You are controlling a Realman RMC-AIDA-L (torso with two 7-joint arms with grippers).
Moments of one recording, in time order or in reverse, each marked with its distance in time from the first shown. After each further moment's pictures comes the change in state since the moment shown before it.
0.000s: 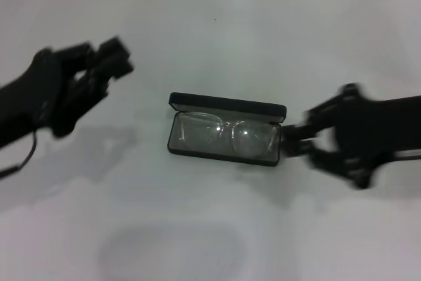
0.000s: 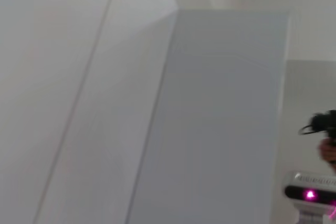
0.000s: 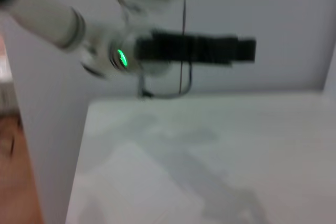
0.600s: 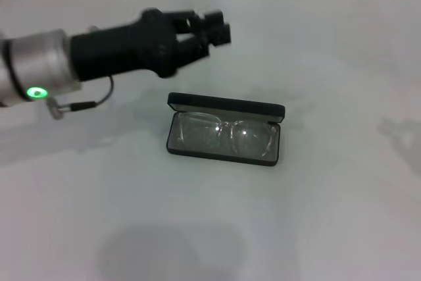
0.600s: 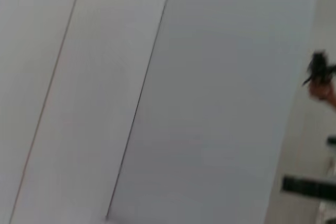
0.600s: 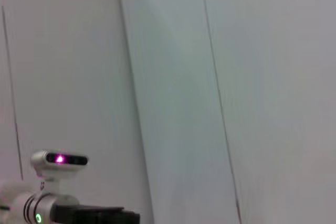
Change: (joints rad) left arm -0.275 -0.018 0.022 0.036 0.220 -0.306 -0.182; right arm 0.050 -0.031 1.007 0.715 0.193 -0.486 -0.341
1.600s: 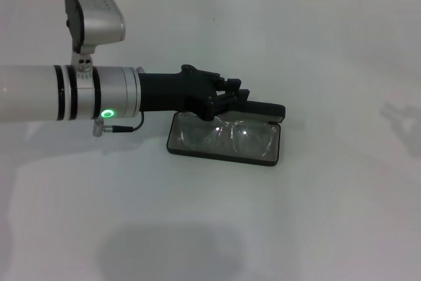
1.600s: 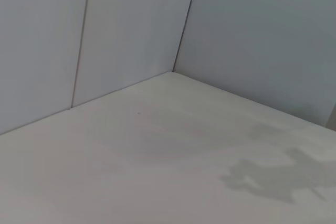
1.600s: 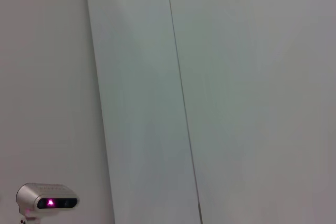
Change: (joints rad) left arm -0.099 -0.024 0.222 -0.141 0.131 -0.449 0.023; right arm 0.050 0.006 0.016 0.182 -0.044 0.121 -0.183
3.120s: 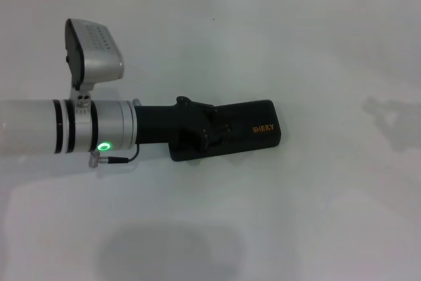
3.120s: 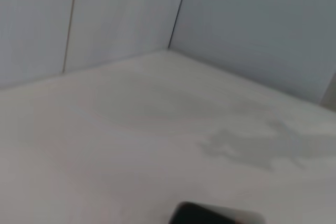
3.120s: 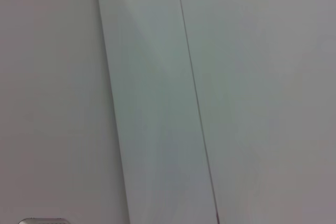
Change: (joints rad) left arm 0.051 -0.006 0.028 -0.067 -0.009 -0.017 0.076; right arm 0.053 0.008 -0.020 0.062 -0.003 0.010 -0.022
